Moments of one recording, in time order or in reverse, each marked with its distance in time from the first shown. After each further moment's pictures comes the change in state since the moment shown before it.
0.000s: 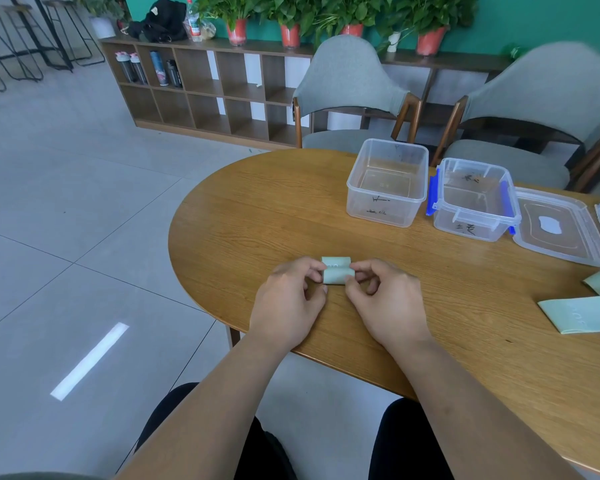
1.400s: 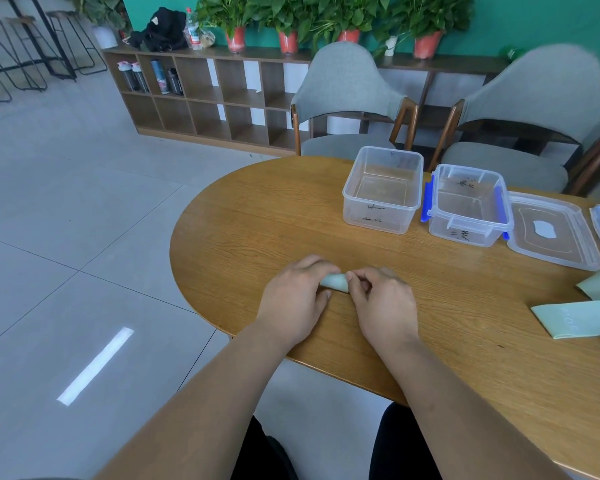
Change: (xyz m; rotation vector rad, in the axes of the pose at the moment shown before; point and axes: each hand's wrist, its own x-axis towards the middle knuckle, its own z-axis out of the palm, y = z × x) left_hand 0.022 0.013 -0.004 0.265 -0.149 0.217; right_hand 0.006 0.009 0.010 -0.115 0.055 -0.001
